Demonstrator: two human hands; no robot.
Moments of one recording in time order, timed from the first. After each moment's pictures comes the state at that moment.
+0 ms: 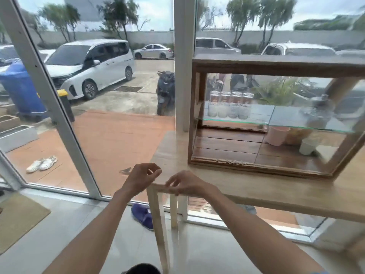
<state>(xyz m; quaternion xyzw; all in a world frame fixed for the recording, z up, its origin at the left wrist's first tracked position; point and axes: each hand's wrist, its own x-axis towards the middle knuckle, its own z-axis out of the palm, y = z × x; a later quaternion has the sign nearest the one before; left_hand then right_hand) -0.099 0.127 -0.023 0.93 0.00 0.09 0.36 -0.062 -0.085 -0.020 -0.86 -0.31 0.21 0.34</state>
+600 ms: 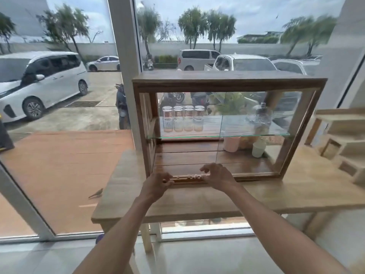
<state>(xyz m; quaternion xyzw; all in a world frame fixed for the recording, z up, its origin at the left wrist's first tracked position) 0.007 -0.039 -0.023 0.94 -0.08 0.06 0.33 0.008 -0.290 0.009 -0.97 -0.03 -0.01 0.22</state>
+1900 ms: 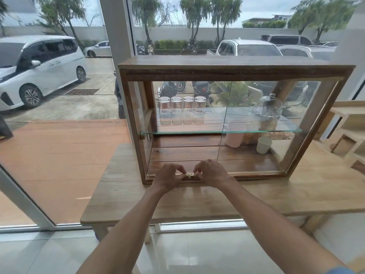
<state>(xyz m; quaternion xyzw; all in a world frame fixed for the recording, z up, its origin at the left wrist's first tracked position) 0.053 -0.092 -0.029 0.94 -0.14 0.07 0.30 0.052 -0.279 -0.007 -0.99 -0.09 -0.01 0.14</state>
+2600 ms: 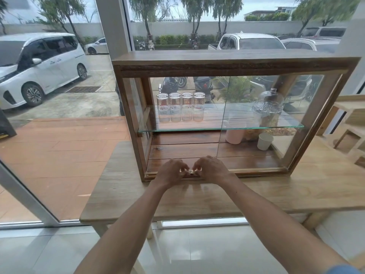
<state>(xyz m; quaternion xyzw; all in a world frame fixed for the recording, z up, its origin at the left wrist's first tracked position) 0.063 -0.106 -0.025 0.95 -0.20 0.06 0.22 0.054 -0.284 -0.003 -0.98 -0.12 -0.01 0.14</state>
